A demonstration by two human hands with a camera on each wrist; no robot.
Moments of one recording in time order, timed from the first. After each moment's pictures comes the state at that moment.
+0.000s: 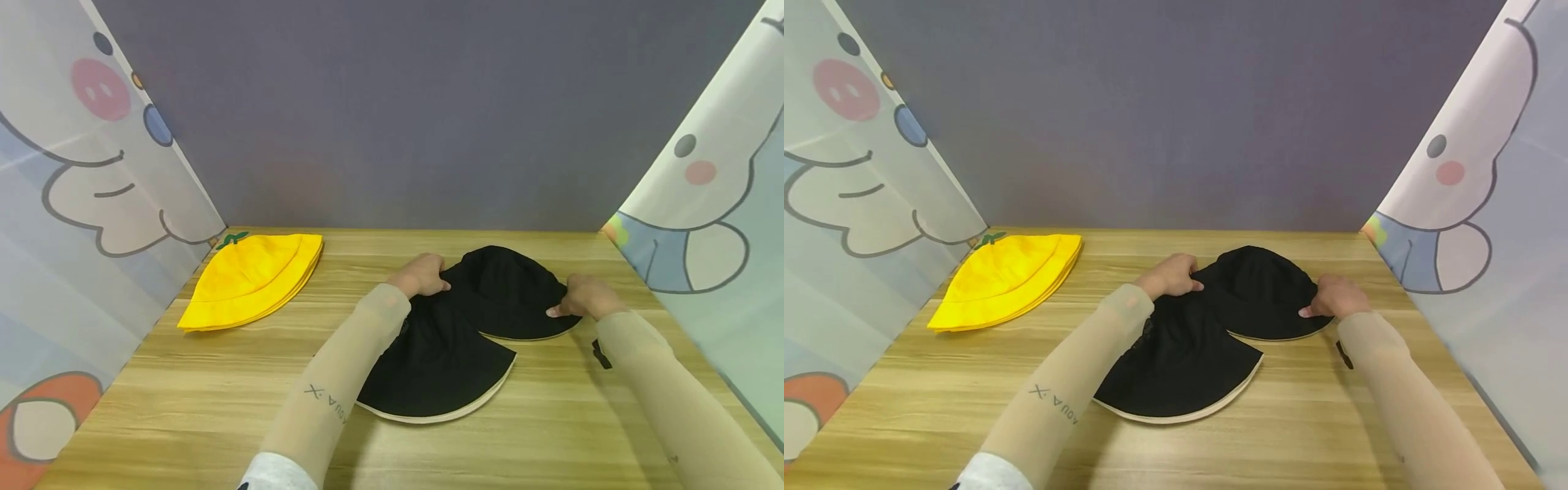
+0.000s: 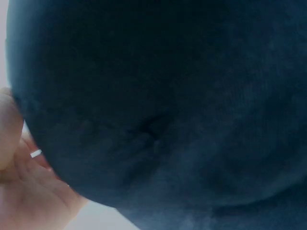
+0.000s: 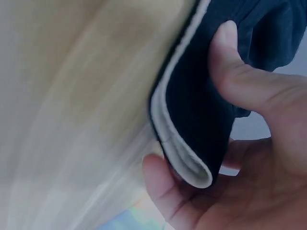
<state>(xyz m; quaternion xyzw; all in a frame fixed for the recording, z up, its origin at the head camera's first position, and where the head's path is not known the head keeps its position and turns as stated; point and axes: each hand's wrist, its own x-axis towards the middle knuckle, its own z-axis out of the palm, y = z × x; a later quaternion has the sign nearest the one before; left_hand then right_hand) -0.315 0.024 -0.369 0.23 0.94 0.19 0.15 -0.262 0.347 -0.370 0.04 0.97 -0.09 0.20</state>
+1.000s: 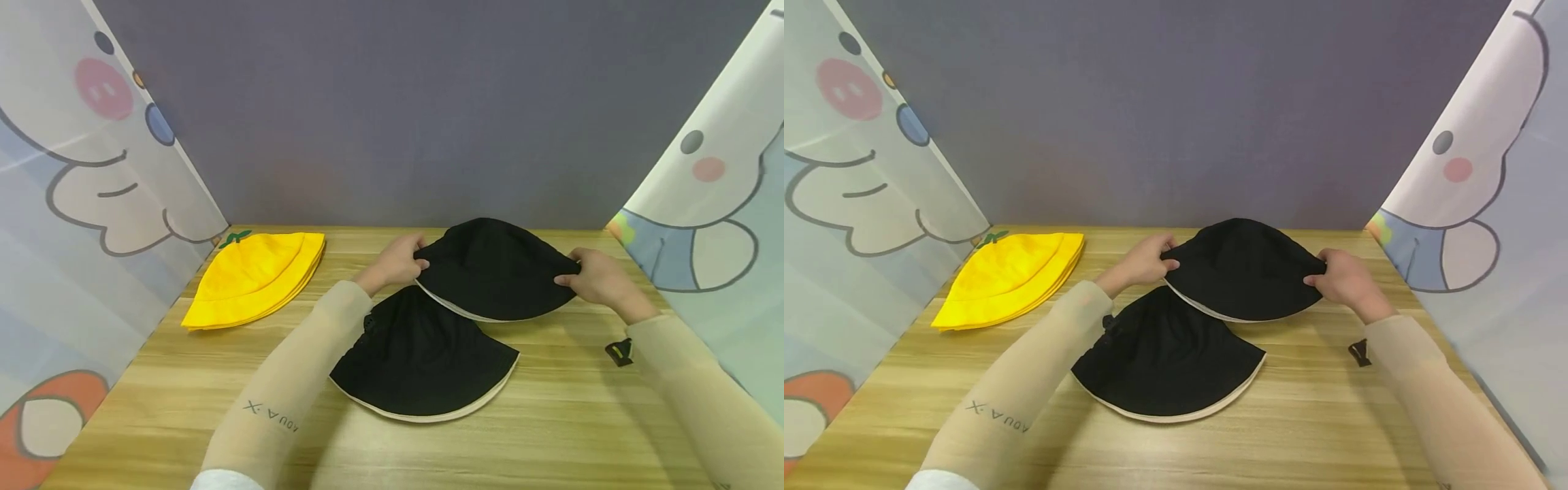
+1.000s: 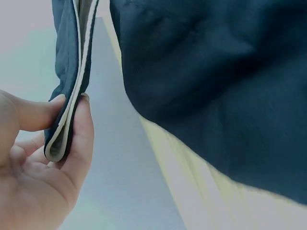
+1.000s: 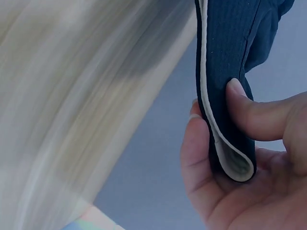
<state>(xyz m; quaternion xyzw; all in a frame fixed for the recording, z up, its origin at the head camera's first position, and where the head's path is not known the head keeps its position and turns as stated) -0.309 -0.026 -0.340 0.25 0.92 0.30 0.07 -0.246 0.337 -0.334 -0.04 0.98 -0.18 0.04</state>
